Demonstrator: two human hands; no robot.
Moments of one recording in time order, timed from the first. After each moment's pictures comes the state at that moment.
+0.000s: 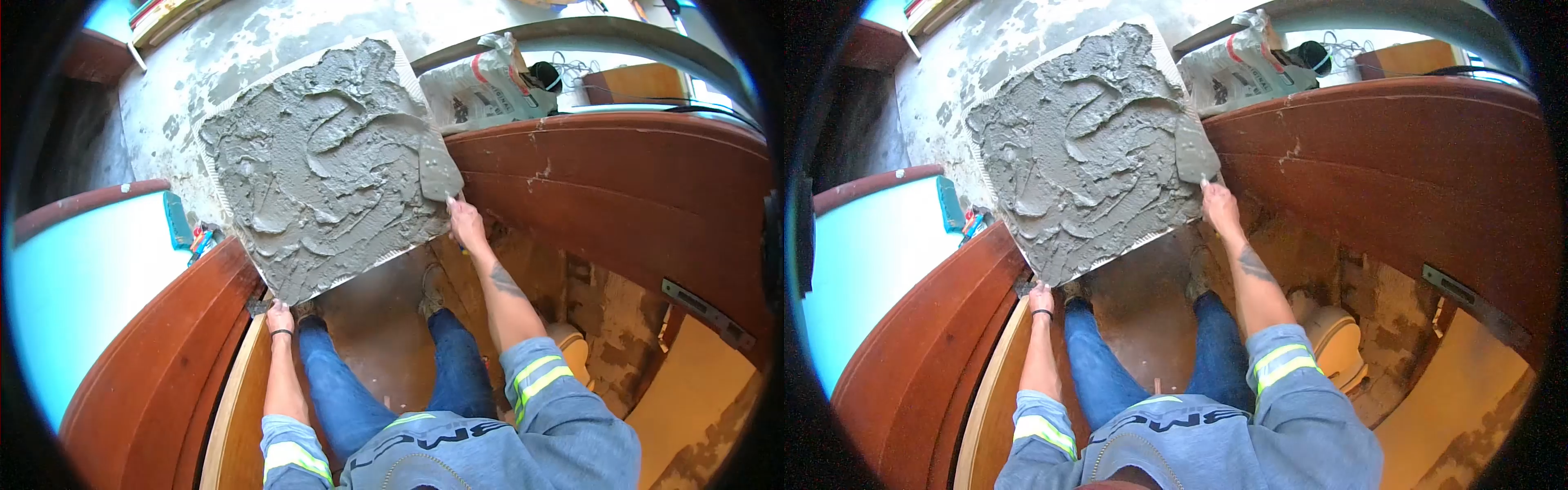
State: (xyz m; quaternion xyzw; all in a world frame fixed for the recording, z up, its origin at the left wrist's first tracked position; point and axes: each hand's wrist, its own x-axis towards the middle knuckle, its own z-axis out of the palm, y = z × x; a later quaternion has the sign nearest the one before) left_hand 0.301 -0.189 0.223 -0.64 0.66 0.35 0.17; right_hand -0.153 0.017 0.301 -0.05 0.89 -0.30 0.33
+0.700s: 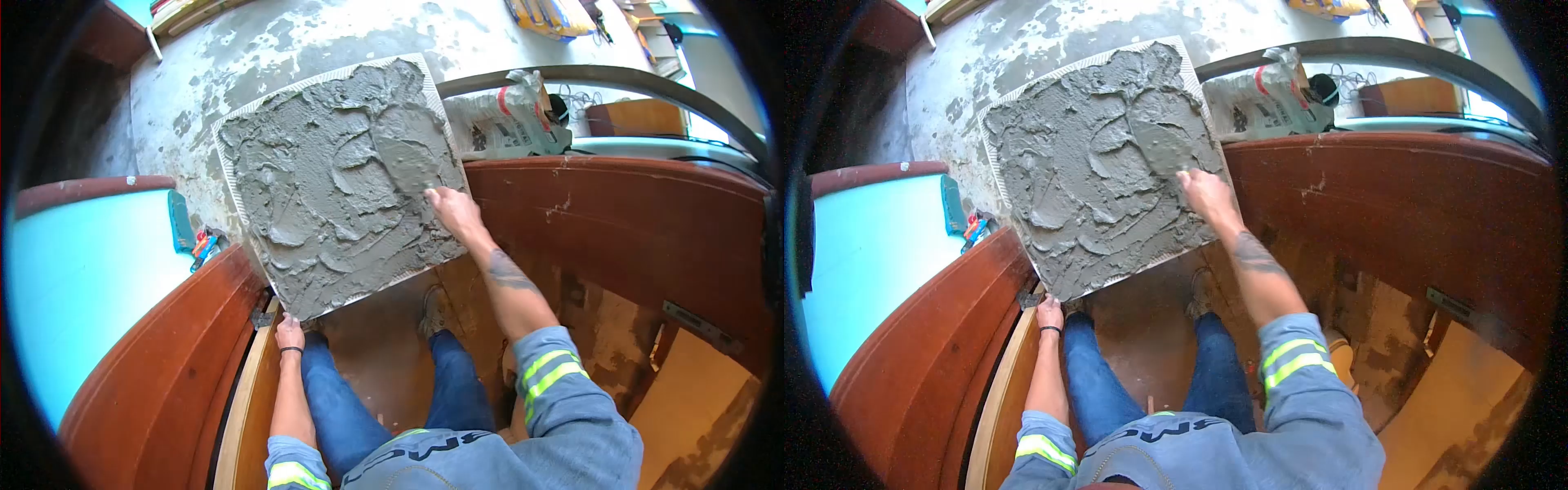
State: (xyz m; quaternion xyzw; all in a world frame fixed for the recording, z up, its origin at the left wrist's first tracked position) left_hand 0.295 -0.198 0.237 -0.64 0.64 0.39 0.17; right_hand -0.168 -0.113 0.325 -0.28 0.92 -0.05 0.27
